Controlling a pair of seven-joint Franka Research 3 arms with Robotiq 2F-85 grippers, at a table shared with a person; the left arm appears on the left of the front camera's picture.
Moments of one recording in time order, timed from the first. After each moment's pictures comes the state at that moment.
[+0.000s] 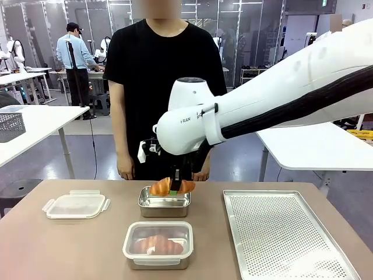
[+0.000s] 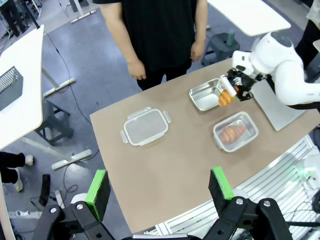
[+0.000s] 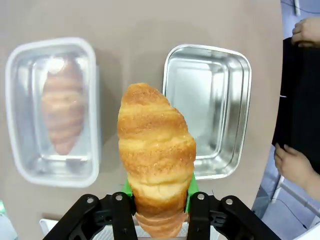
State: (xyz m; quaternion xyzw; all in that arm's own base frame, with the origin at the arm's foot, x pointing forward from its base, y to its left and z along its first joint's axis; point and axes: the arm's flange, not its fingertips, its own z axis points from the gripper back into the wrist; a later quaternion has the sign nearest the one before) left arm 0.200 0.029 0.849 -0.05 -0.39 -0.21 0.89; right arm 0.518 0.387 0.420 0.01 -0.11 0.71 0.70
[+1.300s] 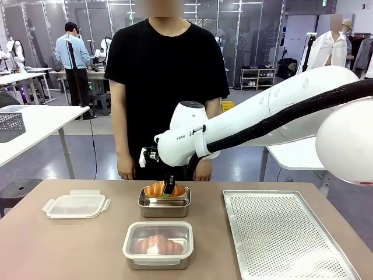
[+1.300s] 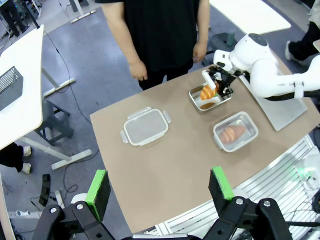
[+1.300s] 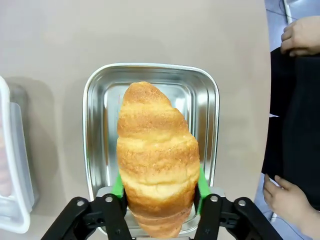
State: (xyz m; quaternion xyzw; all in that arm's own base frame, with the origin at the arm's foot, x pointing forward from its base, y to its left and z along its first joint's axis) left arm 0.200 0.029 0.849 -0.05 -0.39 -0.21 0.89; right arm 0.593 0.395 0.354 0.04 -0.15 0.70 0.70
